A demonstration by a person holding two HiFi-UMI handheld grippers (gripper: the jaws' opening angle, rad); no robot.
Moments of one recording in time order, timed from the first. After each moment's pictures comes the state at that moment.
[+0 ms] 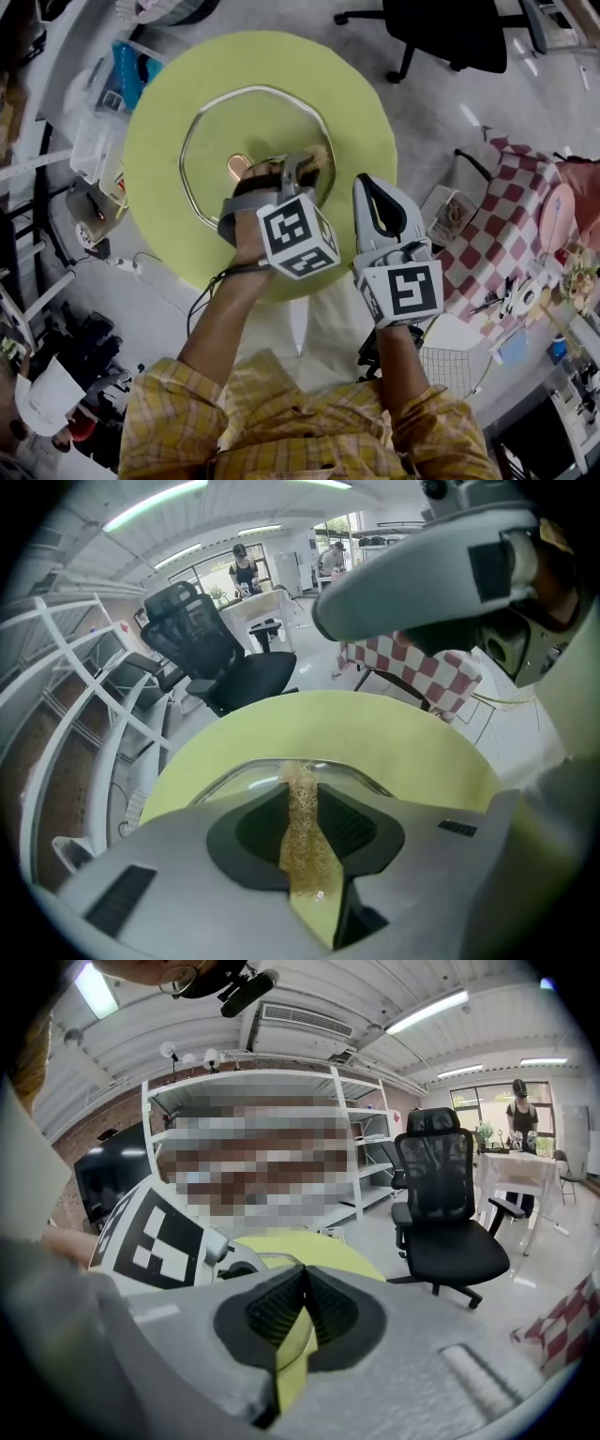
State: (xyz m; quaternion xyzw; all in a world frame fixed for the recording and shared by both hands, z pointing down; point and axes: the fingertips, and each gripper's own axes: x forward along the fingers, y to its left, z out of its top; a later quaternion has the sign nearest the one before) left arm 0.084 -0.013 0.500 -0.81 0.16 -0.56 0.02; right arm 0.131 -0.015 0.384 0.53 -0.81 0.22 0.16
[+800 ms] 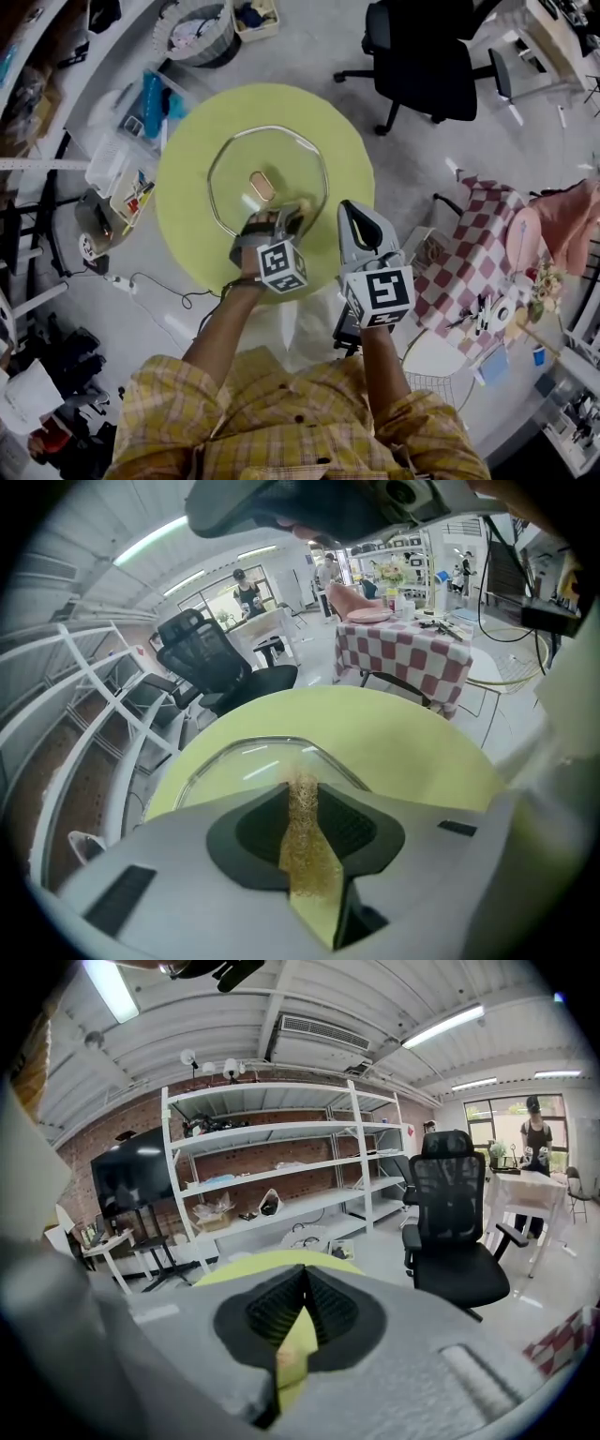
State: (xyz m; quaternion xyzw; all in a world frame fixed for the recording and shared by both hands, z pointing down) left arm 0.049 0.059 0.494 -0.82 0.20 -0.53 0.07; right arm 0.109 0.017 0.289 0.51 -0.83 0.18 0.15
